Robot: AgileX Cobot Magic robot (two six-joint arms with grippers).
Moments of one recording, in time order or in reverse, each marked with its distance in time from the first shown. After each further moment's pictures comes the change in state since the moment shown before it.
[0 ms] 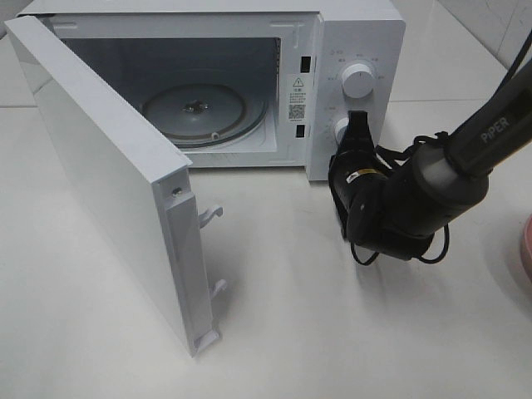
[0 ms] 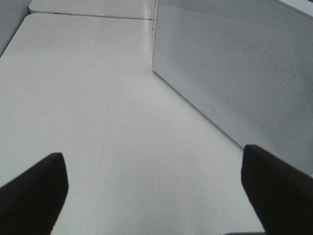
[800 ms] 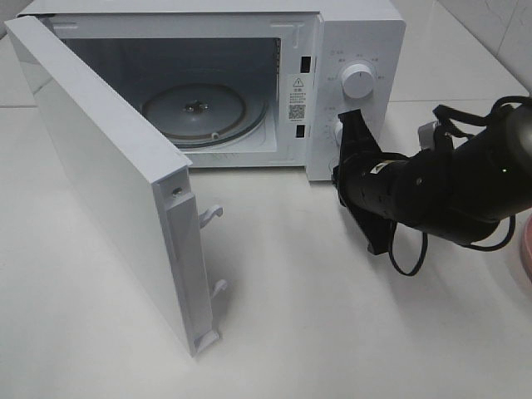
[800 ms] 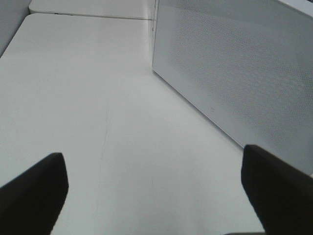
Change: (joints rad) left arm 0.000 0.000 0.000 0.000 0.000 0.000; right arm 0.002 -0.288 0.156 -0.029 0.374 -0.285
